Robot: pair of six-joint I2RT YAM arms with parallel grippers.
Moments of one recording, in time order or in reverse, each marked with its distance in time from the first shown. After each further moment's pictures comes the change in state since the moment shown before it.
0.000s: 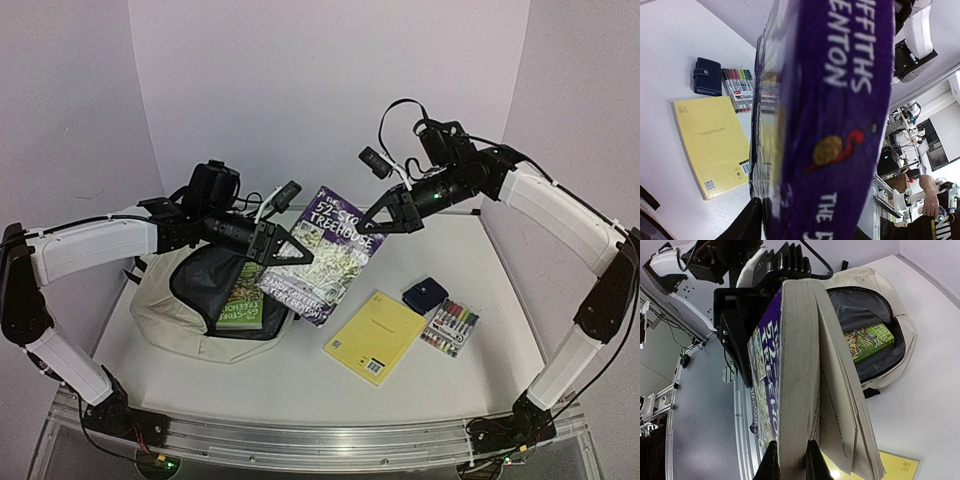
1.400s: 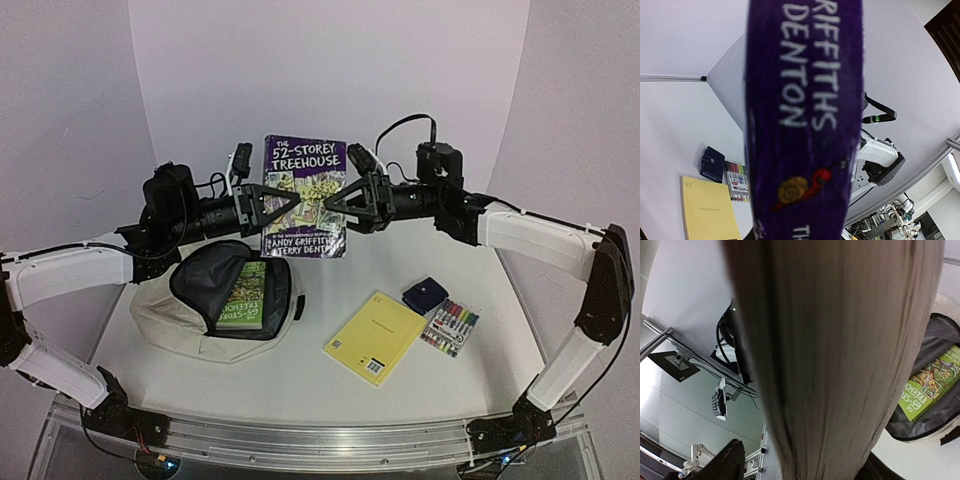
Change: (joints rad) left arm -0.017 -0.183 -0.242 0.648 -0.398 -0.501; right arm 0.051 -0.005 -0.365 1.064 -0.206 1.013
